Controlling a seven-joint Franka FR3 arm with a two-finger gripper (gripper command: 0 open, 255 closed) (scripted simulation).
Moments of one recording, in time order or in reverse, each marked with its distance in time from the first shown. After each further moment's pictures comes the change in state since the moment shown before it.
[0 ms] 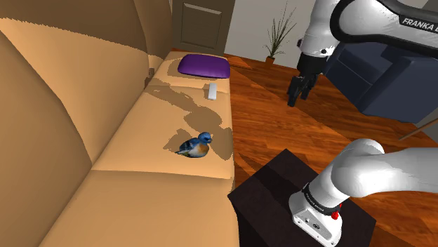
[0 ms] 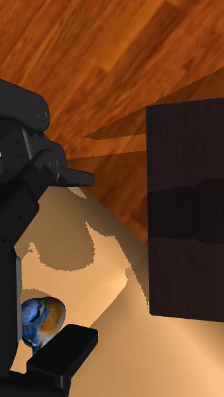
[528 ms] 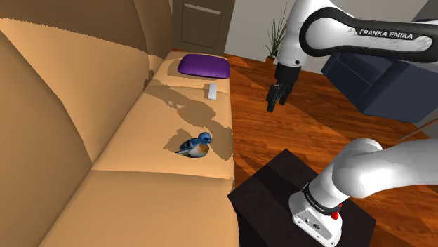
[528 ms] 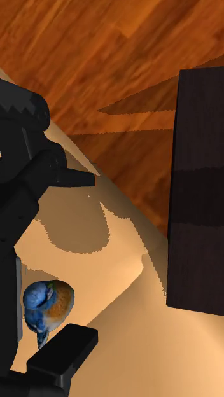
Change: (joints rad) arm 0.034 0.147 0.009 -0.038 0.044 0.196 -0.042
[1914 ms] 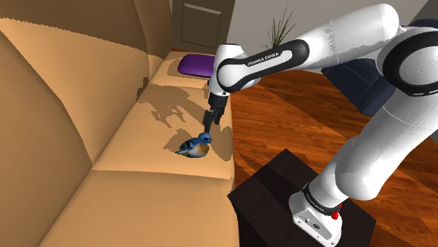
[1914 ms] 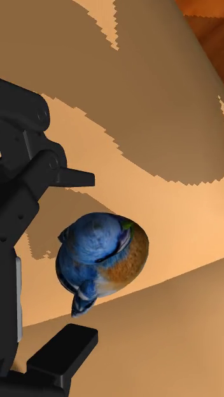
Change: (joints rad) arm 0.124 0.712 0.076 0.209 0.155 0.550 -0.189
